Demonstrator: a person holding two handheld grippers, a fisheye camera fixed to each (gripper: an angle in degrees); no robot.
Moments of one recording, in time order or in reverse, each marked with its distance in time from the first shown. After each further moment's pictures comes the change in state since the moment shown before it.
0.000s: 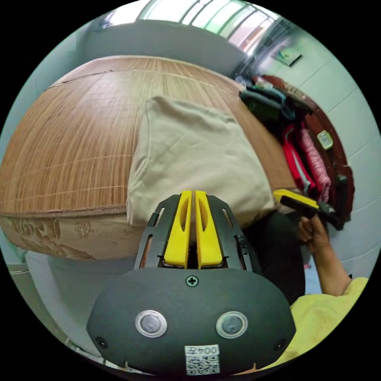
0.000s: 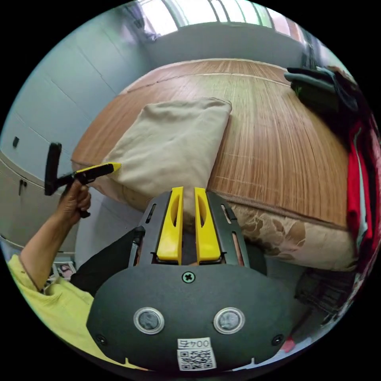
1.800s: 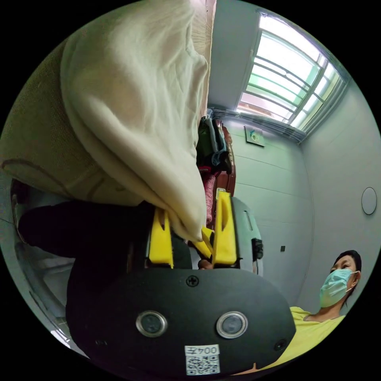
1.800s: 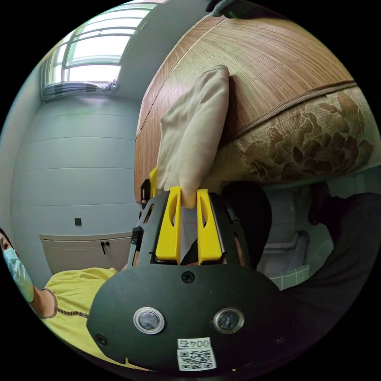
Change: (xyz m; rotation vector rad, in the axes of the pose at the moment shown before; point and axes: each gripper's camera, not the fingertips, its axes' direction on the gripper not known) left arm -0.244 0.030 0.123 0.048 1.042 -0.564; right arm 0.088 0.070 -0.002 0.045 -0.658 0.556
